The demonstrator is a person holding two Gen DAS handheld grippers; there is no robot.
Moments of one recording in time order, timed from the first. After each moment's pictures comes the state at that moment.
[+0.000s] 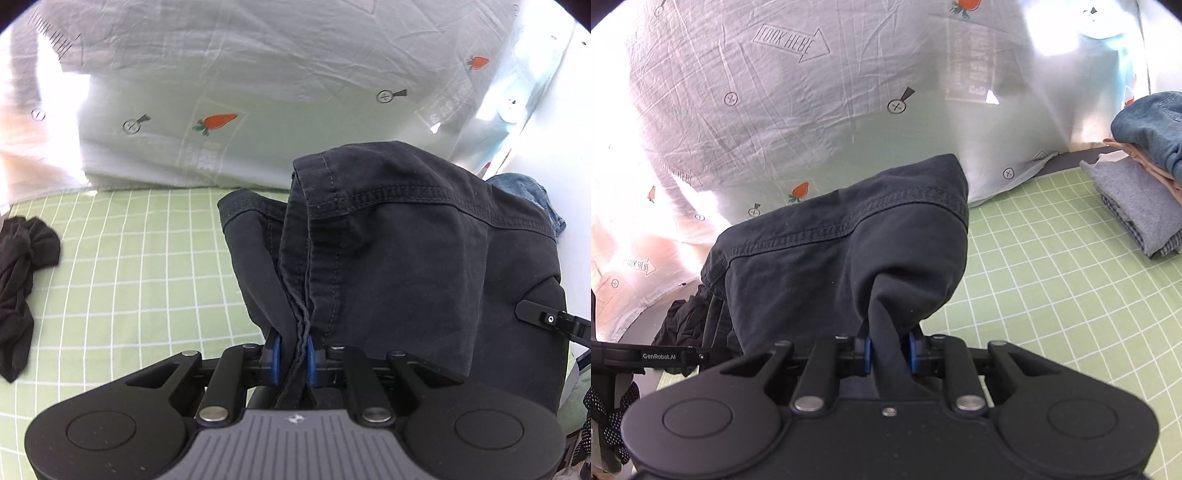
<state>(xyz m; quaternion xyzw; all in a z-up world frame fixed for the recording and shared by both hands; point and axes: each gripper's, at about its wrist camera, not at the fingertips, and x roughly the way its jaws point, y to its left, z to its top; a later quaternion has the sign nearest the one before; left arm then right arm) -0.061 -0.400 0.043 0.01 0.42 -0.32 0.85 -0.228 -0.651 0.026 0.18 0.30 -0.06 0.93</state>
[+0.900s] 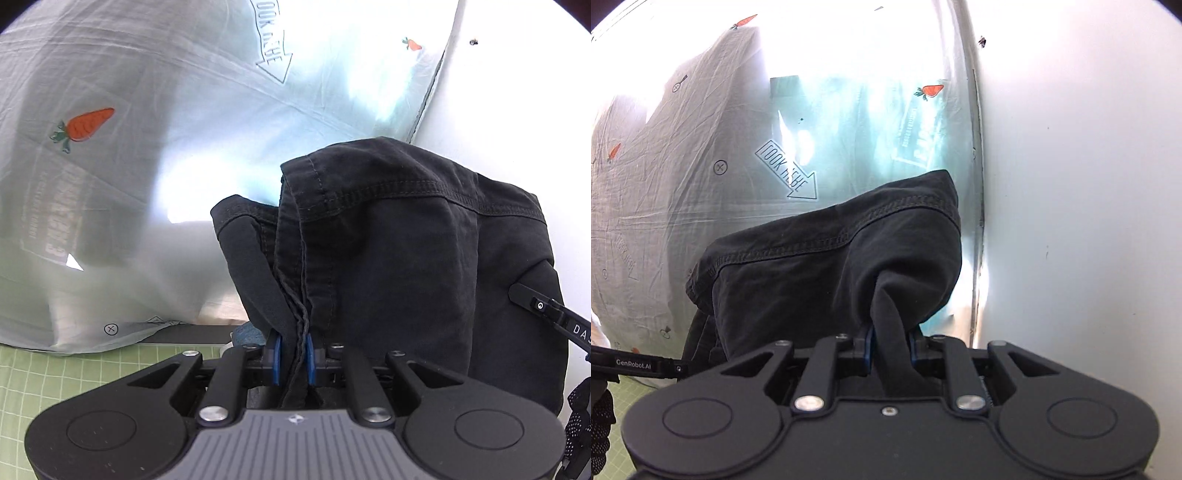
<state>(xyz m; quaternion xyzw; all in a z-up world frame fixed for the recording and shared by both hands) -0.129 -0.944 0.160 -0.08 0.28 -0.37 0.88 -0.287 -1.142 0.183 0.01 0.08 -0.14 0.99</state>
